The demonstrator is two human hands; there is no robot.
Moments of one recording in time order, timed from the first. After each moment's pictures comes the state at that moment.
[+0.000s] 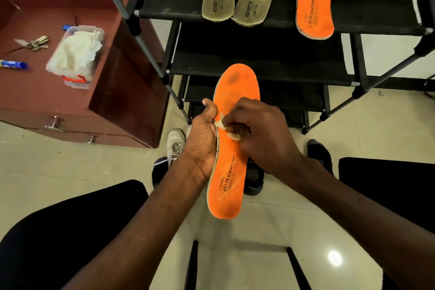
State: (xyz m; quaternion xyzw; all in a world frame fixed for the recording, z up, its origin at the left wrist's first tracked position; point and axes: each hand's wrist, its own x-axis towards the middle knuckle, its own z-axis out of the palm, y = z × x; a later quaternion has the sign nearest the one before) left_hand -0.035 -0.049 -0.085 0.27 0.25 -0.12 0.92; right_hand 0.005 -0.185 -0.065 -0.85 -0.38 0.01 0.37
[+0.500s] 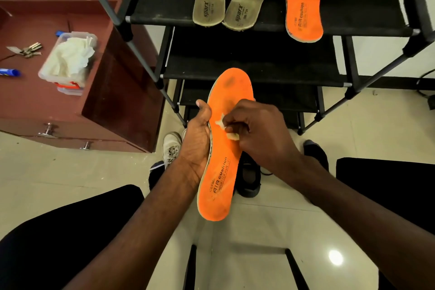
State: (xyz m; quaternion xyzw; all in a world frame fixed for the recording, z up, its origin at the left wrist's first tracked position) left_hand -0.032 -0.054 -0.081 0.32 0.26 -0.10 0.91; right_hand 0.016 -0.189 -0.068 -0.86 -0.35 0.01 0.38
